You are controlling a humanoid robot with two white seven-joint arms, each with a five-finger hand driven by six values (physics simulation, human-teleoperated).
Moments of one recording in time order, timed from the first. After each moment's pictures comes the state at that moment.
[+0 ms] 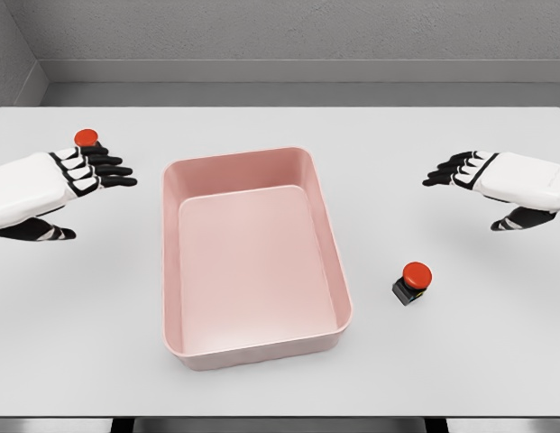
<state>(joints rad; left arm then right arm) -0.33 1.27 -0.54 -1.76 -0.28 -0.61 -0.01 -0.52 -1.13 0.64 -1.57 0.23 -0.61 0.33</state>
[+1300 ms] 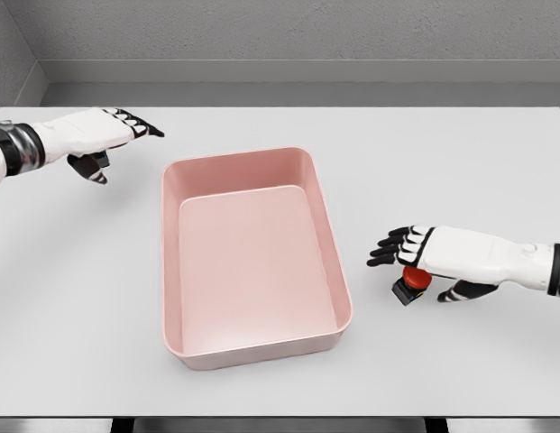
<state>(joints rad) -0.84 0.80 -0.83 -1.29 -0.48 -0.32 -0.44 -0.34 -1.09 0.66 -1.76 0.24 -0.61 0.32</state>
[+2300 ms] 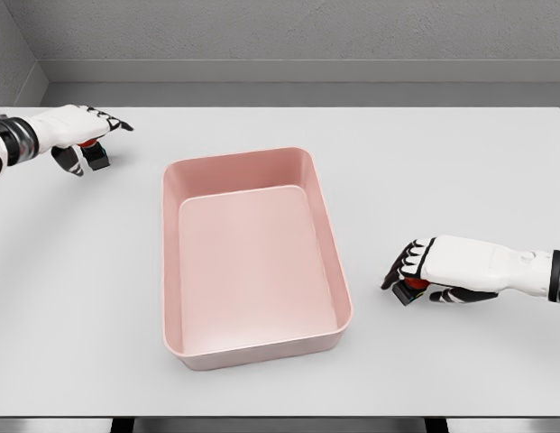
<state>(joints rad) -0.91 0.71 -0.86 -1.02 -0.60 -0.28 -0.42 -0.32 -1.09 0.65 -1.75 0.27 -0.61 0.35</state>
